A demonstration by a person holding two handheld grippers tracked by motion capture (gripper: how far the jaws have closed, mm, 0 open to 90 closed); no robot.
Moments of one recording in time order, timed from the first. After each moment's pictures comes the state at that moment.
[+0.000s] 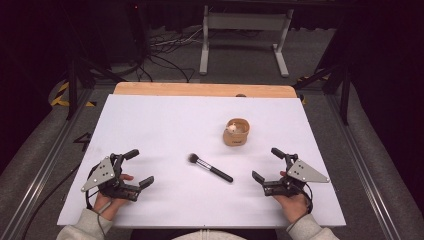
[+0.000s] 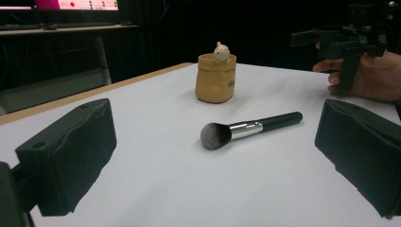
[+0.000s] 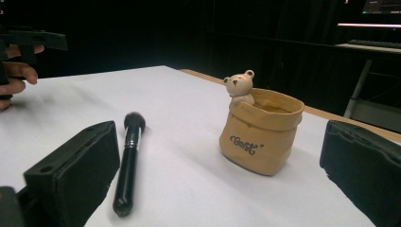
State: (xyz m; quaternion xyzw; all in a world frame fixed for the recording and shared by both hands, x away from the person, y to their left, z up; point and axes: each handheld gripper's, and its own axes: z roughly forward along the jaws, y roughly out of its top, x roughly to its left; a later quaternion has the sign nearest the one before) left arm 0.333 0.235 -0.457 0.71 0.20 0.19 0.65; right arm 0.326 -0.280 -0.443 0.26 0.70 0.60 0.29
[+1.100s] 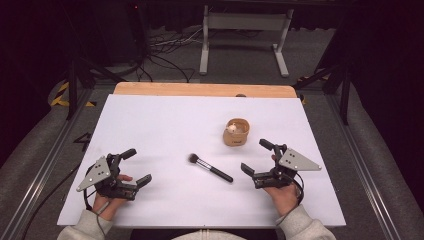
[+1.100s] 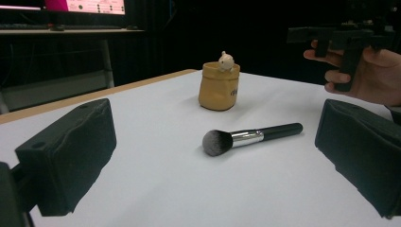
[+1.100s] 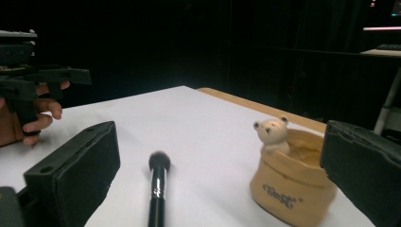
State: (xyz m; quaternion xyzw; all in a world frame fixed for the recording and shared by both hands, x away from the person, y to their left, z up) left arm 0.331 0.239 -0.455 0.70 0.22 0.19 0.66; right arm 0.339 -0.247 -0.411 0.24 0.70 0.63 0.25
